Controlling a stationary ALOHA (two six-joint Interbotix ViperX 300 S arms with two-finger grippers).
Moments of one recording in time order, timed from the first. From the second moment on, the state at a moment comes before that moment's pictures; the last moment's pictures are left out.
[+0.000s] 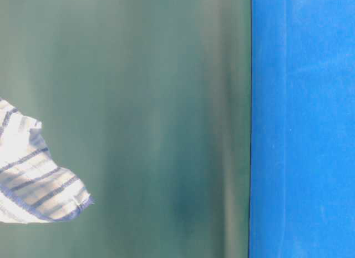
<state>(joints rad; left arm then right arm) 0.10 -0.60 0.37 -0.02 0.46 0.13 -0.02 -0.40 0.10 -0.23 0.74 0.07</state>
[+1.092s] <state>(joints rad) 0.09 -0.43 0.60 -0.03 0.21 0.11 -0.03 -0.40 0.41 -0.25 0.69 0.22</state>
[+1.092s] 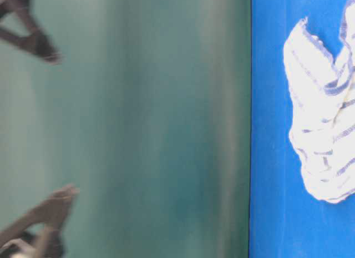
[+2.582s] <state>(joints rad) 0.06 0.18 0.80 -0.03 -0.30 0.11 0.05 0.08 0.74 -0.25 0.19 0.43</state>
